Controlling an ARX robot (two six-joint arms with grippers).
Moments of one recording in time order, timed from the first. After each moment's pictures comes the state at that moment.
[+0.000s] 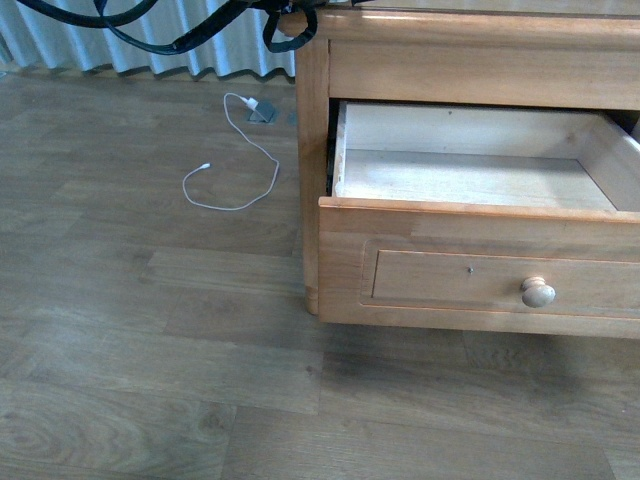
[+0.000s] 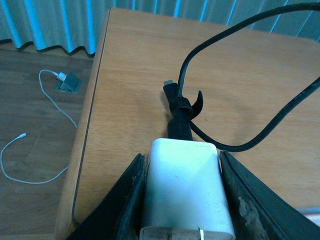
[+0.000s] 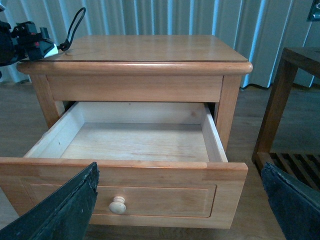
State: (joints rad) left arm -0.44 2.26 1.73 0.43 -0.23 -0.19; right arm 0.00 0.37 0.00 0.38 0.00 0.00
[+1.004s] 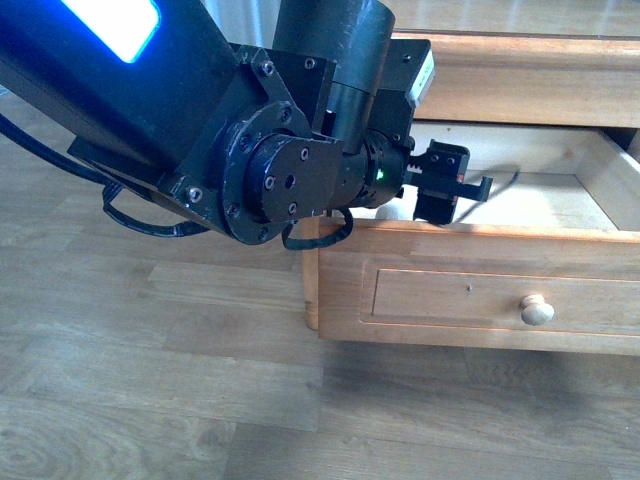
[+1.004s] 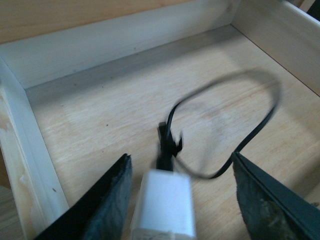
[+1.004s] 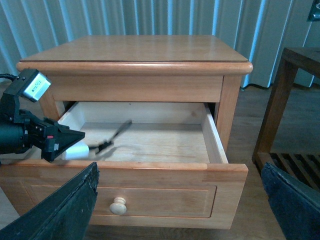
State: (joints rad) left arm -0.55 2.24 1.34 0.54 0.10 -0.03; right arm 0.00 0.37 0.00 0.38 0.00 0.00
